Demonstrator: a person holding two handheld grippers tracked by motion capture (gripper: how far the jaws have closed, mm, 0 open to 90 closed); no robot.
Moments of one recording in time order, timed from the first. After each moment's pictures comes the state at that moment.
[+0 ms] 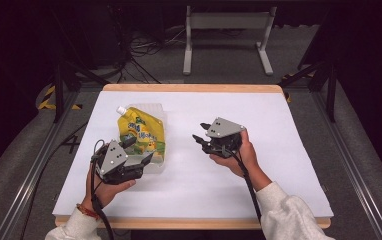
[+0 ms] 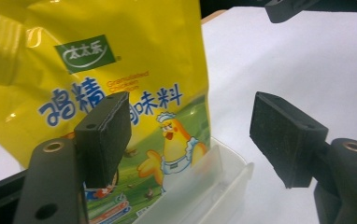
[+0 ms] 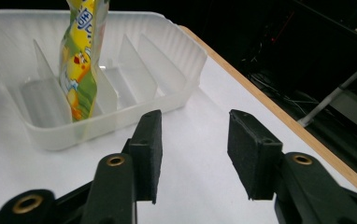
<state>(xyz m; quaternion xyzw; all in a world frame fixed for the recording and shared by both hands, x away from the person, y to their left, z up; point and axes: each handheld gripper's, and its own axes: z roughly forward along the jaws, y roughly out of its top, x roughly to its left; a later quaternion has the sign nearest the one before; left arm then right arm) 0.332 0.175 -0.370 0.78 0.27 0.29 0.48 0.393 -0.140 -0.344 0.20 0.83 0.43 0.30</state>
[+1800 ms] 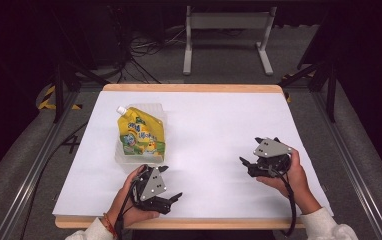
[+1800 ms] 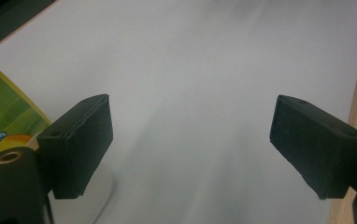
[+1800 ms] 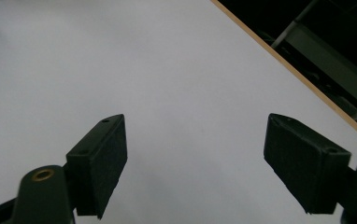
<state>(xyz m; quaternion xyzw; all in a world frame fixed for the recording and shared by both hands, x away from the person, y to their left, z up) 0.301 0.107 -0.417 0.87 0.16 0.20 0.42 0.353 -0.258 -0.378 0.27 0.84 0.33 0.33</state>
